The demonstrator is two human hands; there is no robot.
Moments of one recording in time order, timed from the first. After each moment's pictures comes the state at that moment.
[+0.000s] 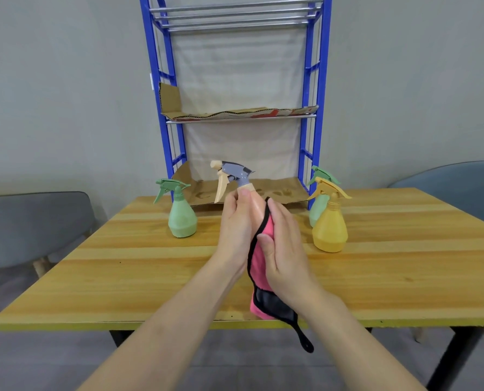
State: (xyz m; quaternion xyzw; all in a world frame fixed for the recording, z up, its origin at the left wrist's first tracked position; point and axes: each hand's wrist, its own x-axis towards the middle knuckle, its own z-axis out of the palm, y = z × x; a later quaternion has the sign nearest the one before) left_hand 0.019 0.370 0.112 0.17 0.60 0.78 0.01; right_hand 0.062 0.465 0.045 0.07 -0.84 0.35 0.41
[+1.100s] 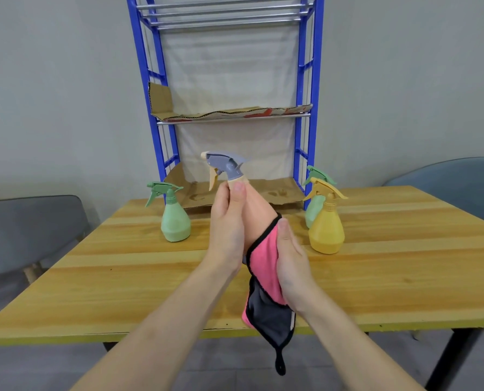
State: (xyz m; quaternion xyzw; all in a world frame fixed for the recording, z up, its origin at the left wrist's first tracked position) left_hand 0.016 0.371 0.119 0.22 0.56 0.80 -0.03; right_hand 0.060 0.463 0.048 -0.04 -0.63 0.72 0.27
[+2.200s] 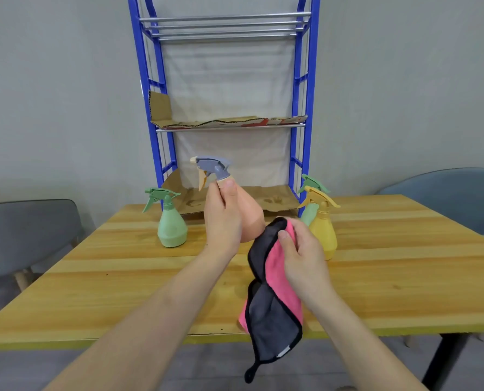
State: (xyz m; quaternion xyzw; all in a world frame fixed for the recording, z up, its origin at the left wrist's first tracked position) left_hand -0.030 0.387 0.118 0.20 0.66 0.70 -0.18; right_hand 0.077 0.495 0.066 -0.05 -0.77 0.50 0.39
